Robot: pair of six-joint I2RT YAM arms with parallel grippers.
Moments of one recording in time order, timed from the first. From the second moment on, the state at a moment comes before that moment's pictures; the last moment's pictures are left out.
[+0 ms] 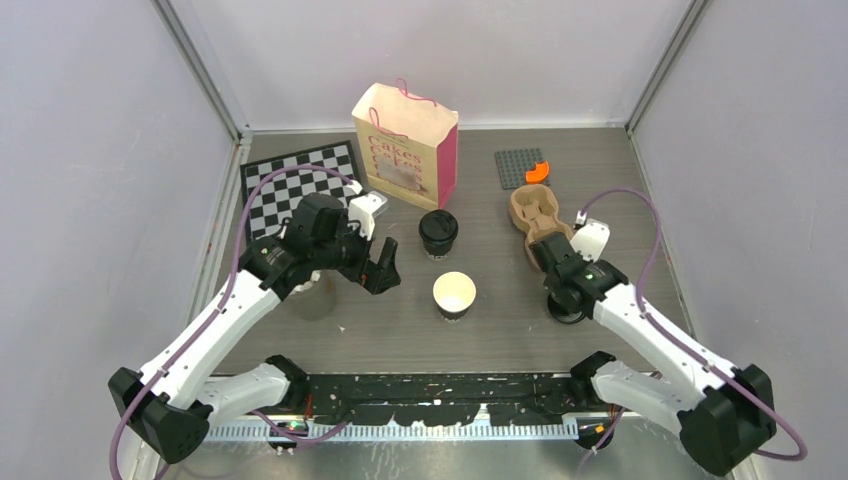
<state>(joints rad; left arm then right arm) -0.59 1.04 1.07 -0.76 0.31 -0.08 0.51 1.00 0.69 -0.79 0.65 0.84</state>
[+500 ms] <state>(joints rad) -0.59 1.03 1.06 -0.75 0.31 -0.08 0.51 0.82 0.80 -0.86 0.61 0.77</state>
